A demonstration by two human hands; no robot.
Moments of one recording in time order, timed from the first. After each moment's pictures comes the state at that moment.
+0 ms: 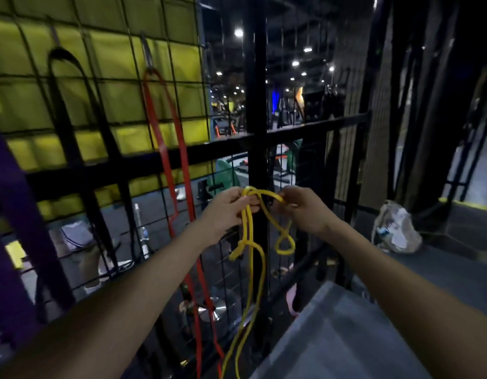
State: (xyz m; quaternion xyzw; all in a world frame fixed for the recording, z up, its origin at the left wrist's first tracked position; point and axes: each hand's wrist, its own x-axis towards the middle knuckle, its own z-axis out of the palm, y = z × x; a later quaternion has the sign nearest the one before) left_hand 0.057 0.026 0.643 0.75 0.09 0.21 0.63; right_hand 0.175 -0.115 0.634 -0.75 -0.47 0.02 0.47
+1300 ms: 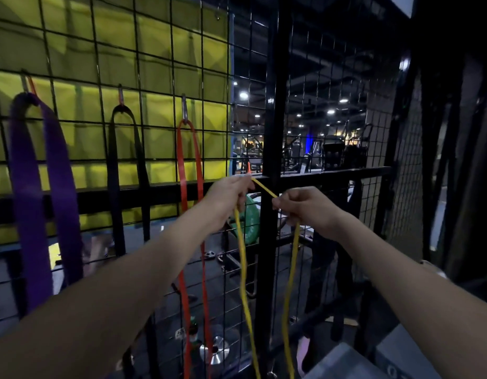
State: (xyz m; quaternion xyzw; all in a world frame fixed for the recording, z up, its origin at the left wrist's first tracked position) left_hand 0.047 -0.007 0.734 0.70 0.13 0.36 0.60; right_hand 0.184 -0.126 0.721 -0.65 -0.51 0.15 0.53
